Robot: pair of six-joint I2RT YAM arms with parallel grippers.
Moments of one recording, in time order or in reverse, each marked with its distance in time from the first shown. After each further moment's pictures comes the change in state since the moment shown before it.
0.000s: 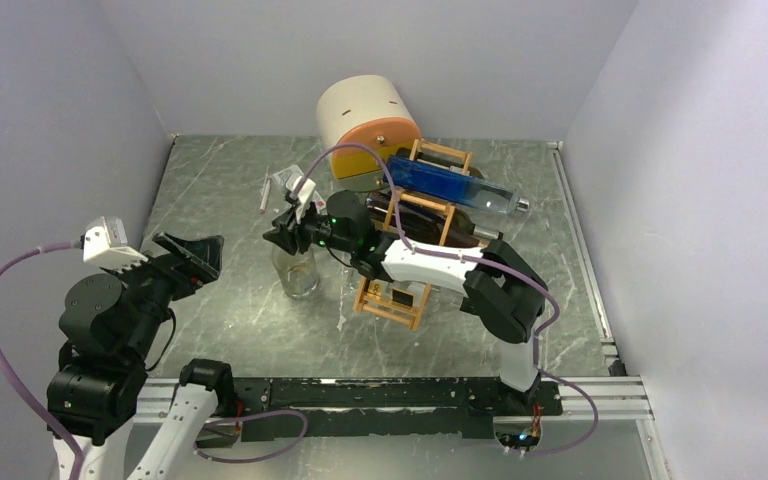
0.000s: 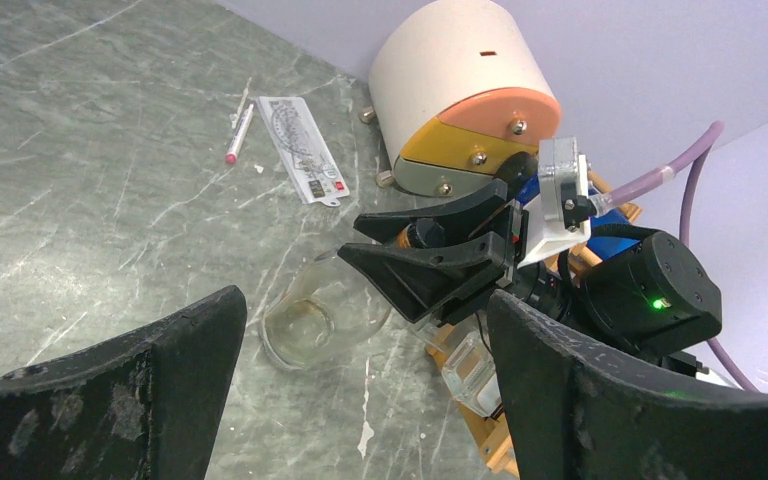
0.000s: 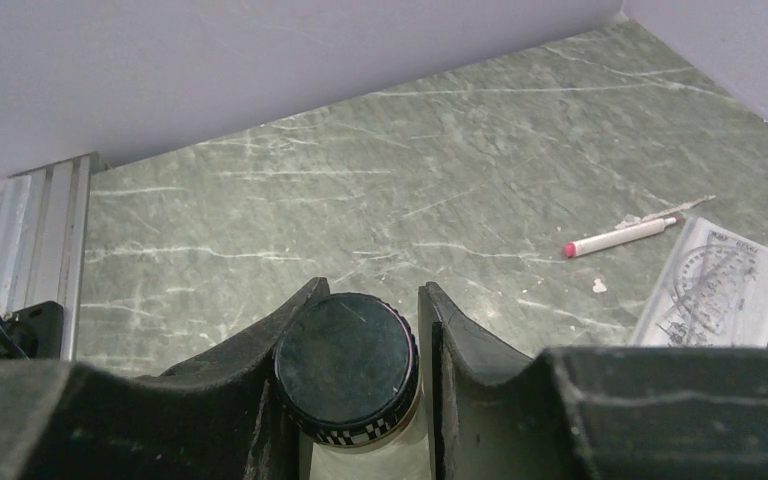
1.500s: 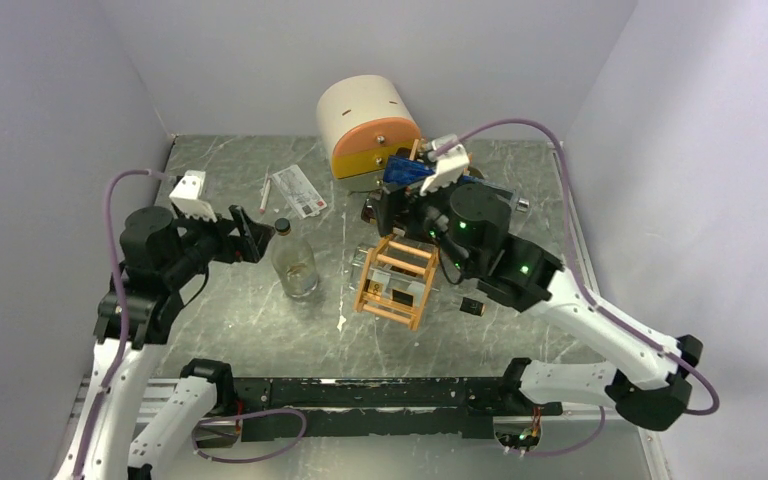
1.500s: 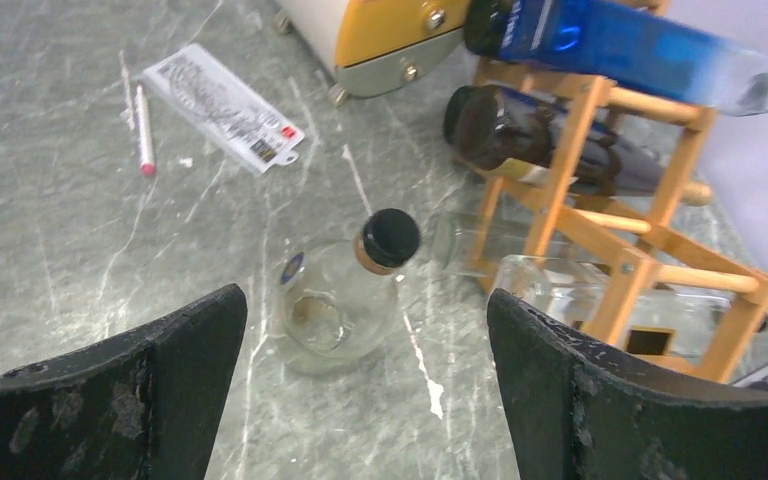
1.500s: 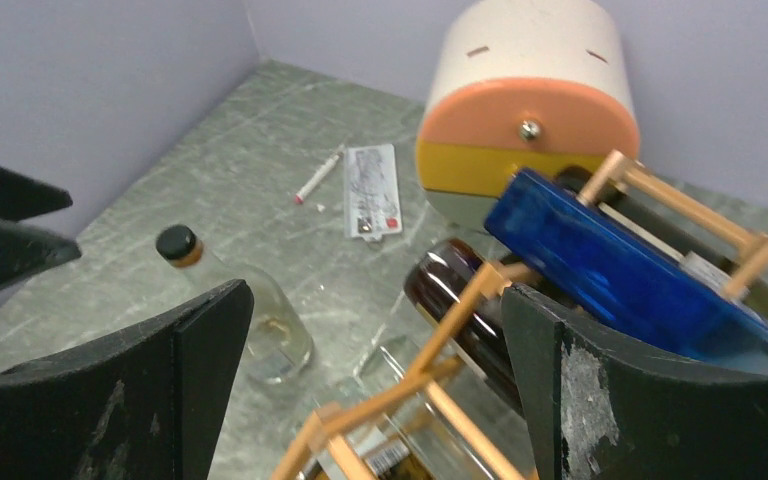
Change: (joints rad) left arm 0.000 0.246 -0.120 0.248 0.382 0.360; right arm 0.021 -0.769 -0.026 -0.754 0.723 0.083
